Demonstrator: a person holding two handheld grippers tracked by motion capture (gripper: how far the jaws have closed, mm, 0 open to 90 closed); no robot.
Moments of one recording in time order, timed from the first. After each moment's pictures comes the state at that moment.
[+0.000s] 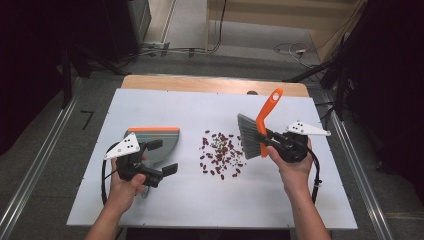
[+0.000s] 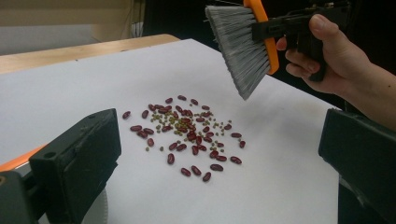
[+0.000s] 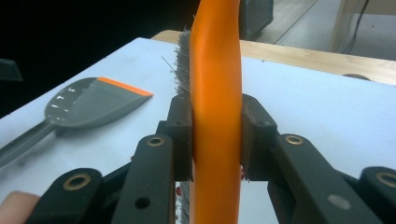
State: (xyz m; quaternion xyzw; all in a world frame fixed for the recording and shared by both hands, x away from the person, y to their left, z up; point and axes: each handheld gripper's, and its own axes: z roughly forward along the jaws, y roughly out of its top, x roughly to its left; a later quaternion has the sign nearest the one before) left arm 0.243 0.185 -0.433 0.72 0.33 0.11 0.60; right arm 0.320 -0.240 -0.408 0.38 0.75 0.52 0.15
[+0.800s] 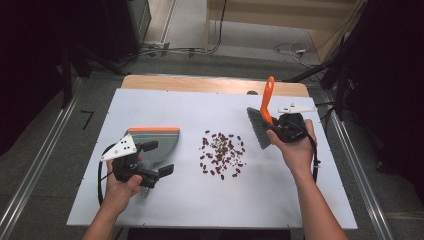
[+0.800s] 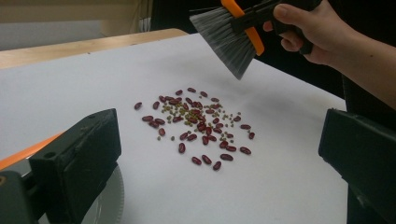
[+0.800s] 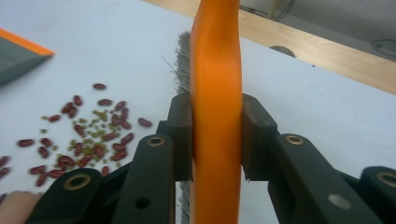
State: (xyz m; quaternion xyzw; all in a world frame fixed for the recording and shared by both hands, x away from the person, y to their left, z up) left arm 0.241 0.194 -0.438 0.73 0.33 0.12 0.59; right arm 0.374 -0.235 -0.398 0.42 0.80 0.37 0.22
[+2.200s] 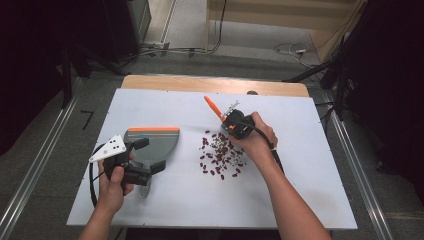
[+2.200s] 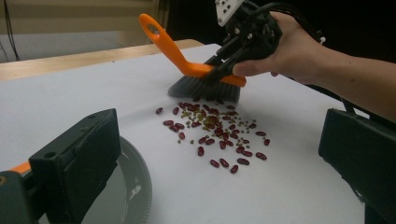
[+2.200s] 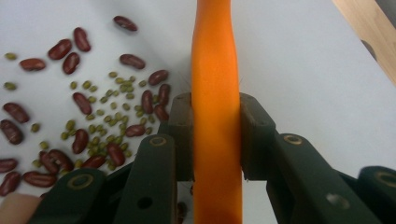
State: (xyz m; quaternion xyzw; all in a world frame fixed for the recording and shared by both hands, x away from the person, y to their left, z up) left arm 0.238 0.212 -0.437 0.71 0.35 0.14 0.59; right arm 0.405 -0.108 -0.437 0.31 0.91 0.15 0.23
